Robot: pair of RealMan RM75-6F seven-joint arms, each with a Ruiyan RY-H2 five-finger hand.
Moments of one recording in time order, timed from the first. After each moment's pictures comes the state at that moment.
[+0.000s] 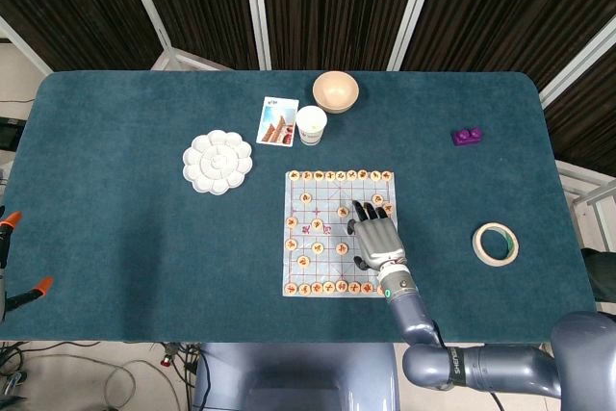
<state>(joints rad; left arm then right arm) -0.03 -1.15 -0.10 -1.72 1.41 1.58 0.20 0.85 -1.64 0.18 -1.69 -0.55 1.16 -0.80</state>
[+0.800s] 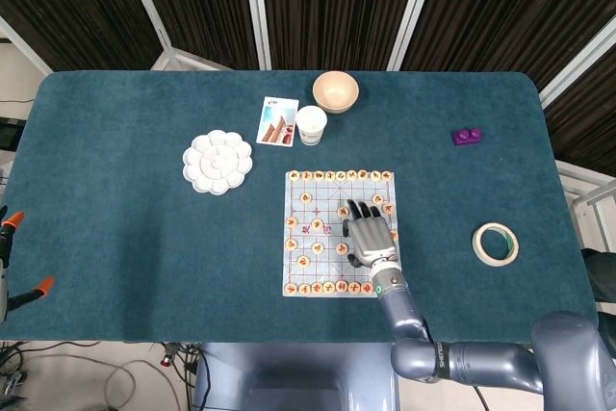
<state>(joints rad) -0.03 -1.15 -0.10 -1.71 1.40 1.57 0.20 0.86 -1.71 0.19 -1.58 -0.54 1.14 -0.78</state>
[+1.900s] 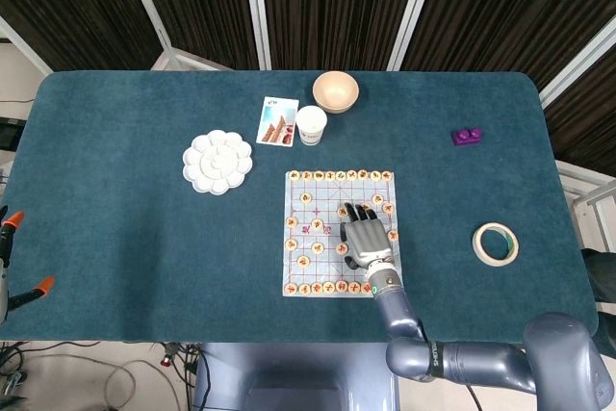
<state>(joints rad) -0.03 -1.15 -0.10 -1.71 1.40 1.57 0.21 0.86 -1.75 0.20 -1.54 -0.53 1.12 -0.79</state>
